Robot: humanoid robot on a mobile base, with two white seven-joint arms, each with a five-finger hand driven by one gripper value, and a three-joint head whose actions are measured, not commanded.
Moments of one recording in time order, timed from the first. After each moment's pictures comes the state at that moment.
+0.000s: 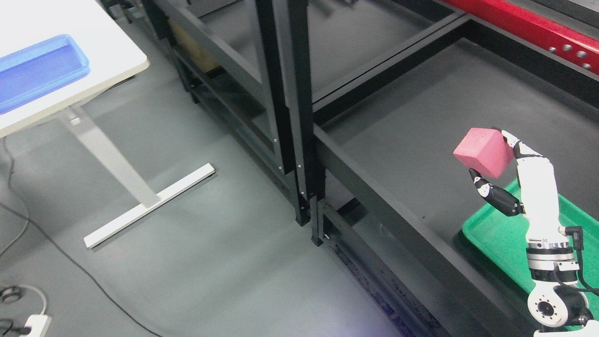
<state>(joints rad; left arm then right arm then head) 0.00 0.00 0.04 0.00 0.00 -0.11 -0.08 0.00 -0.15 -0.13 -1.51 0.81 -0.53 -0.26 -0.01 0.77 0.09</state>
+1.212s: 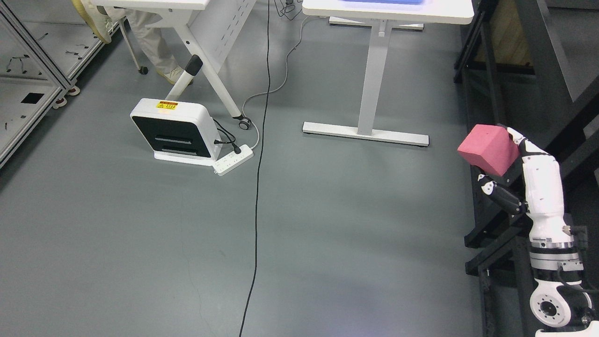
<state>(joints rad) 0.00 0.00 0.04 0.00 0.01 -0.11 -0.08 0.00 -0.15 -0.14 -1.52 0.81 -0.53 -0.26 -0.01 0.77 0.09</state>
